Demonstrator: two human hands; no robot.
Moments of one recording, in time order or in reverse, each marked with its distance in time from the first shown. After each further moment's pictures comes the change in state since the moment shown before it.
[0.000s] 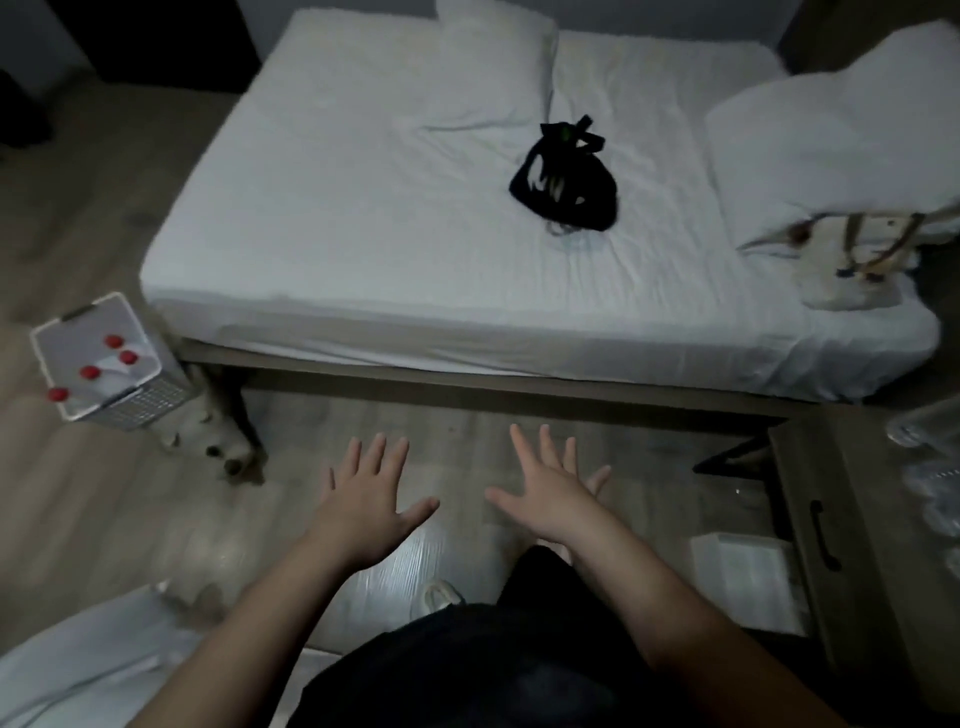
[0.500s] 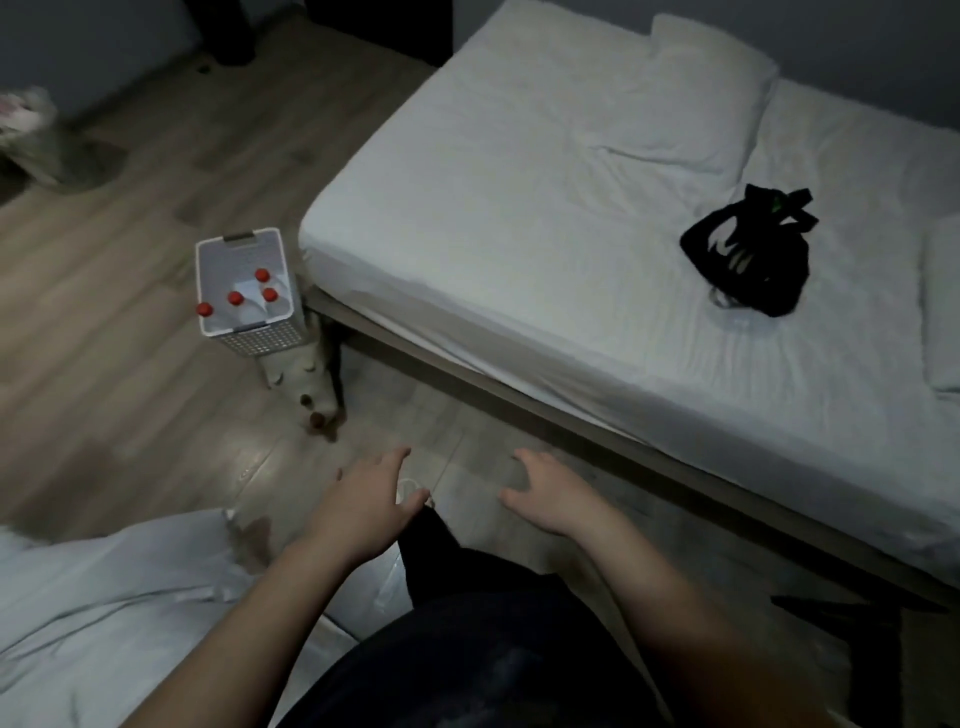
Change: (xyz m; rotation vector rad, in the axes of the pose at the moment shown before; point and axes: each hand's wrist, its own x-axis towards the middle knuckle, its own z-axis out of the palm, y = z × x) left_hand 0.021 -0.135 -0.039 -0.278 0.139 -0.278; right_hand 0.094 -0.160 0.000 -0.130 -0.207 -0.293
